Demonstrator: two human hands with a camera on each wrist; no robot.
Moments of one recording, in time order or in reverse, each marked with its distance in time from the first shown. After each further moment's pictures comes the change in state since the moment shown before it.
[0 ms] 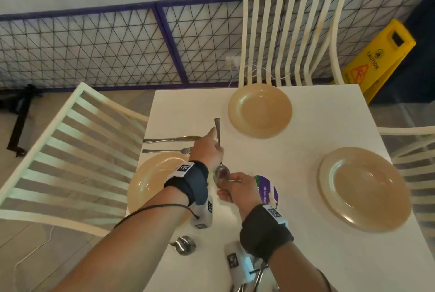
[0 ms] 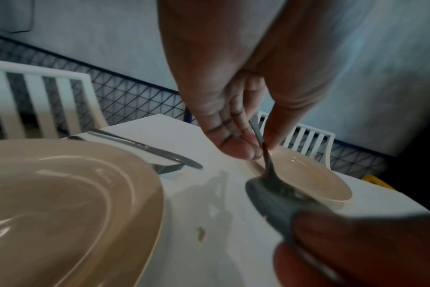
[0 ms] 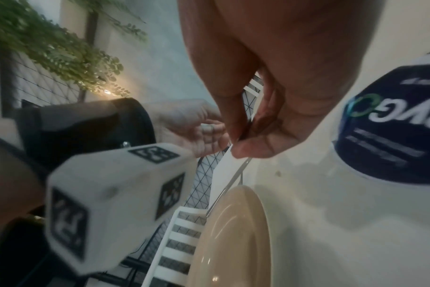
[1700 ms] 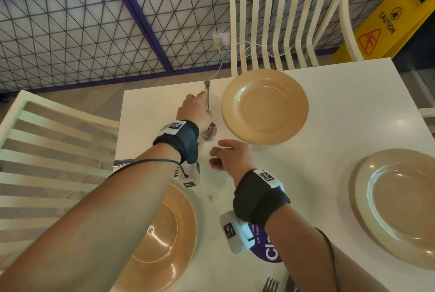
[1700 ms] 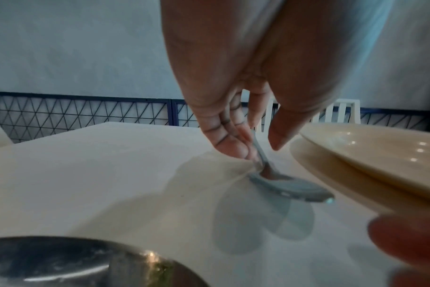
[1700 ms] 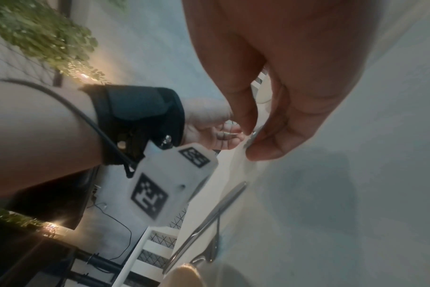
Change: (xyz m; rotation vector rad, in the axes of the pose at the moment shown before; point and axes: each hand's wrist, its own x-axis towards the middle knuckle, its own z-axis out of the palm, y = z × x) left_hand 0.197 -0.003 0.006 0.354 0.008 0.088; right_hand 0.154 -0.063 0.032 0.042 0.022 -0.007
